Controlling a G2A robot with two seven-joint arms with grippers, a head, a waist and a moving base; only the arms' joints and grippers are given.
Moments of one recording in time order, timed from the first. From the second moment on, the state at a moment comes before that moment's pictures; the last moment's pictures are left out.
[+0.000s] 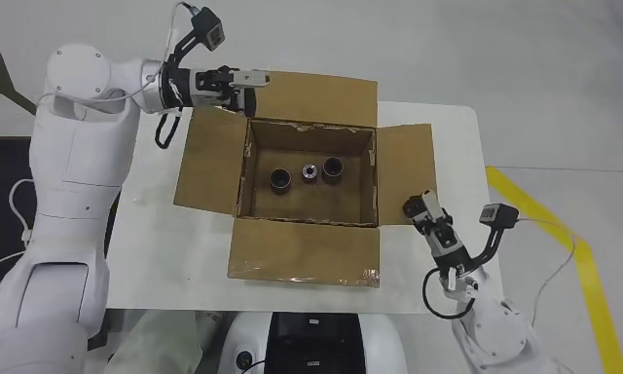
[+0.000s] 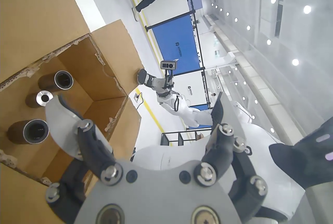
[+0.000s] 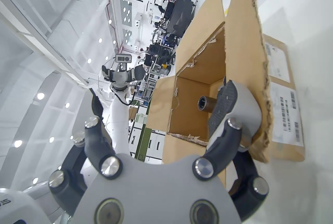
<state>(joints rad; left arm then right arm) 0.64 -1.00 -1.30 -1.33 -0.41 -0.02 -1.44 -1.83 -1.18 1.39 -2.02 0.04 -0.33 0.11</state>
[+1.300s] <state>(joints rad) 0.59 -0.89 -1.48 -1.00 -0.53 -0.09 -1.53 -1.66 -1.22 1.26 -1.90 -0.18 -0.05 -0.06</state>
